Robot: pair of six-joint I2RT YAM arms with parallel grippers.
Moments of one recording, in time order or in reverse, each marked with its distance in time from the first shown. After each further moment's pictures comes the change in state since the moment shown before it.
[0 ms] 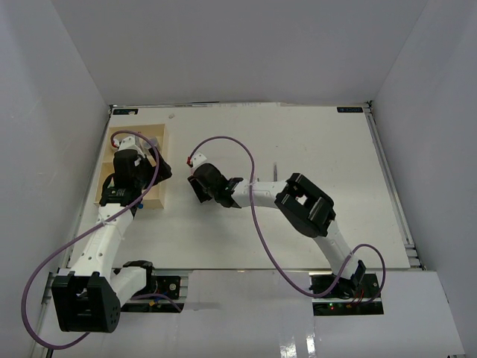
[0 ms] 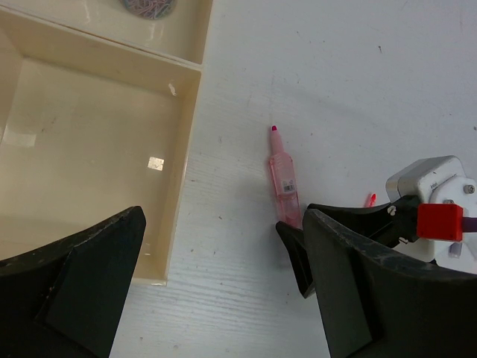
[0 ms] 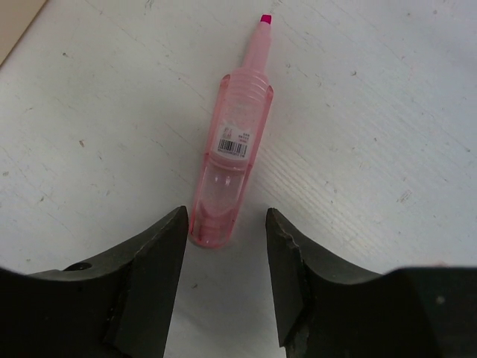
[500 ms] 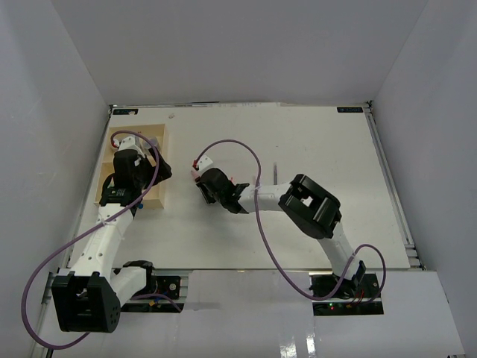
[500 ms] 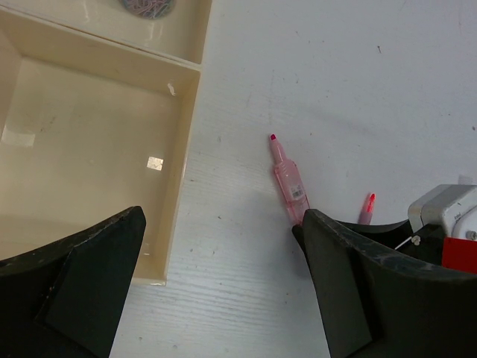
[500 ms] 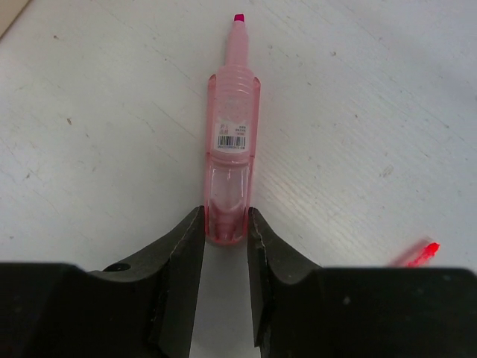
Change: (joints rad) left arm 0.000 0.000 0.000 0.000 0.001 -0.002; right arm 0.001 -0.050 -0.140 0.151 0.022 -0.010
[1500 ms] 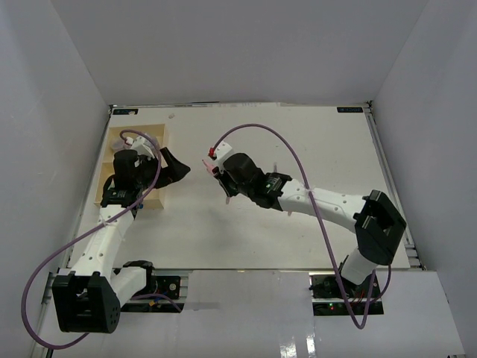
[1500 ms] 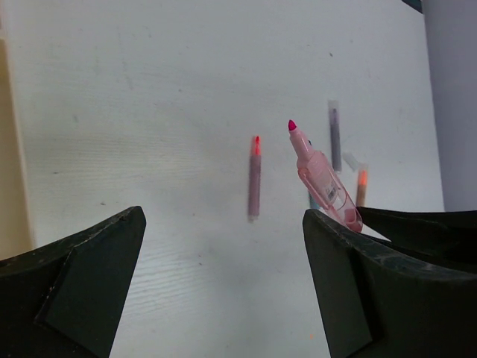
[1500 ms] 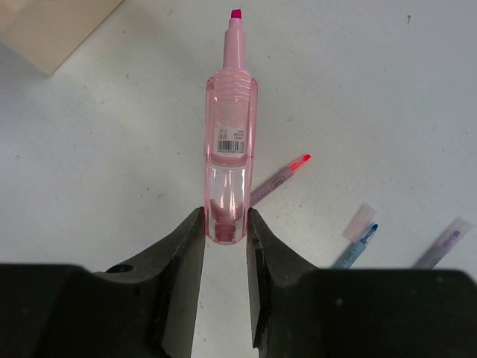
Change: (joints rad) left arm 0.000 -0.003 -0.024 0.081 0.381 -0.047; right arm 0.000 -0.503 -0.138 -0.340 -0.036 -0.109
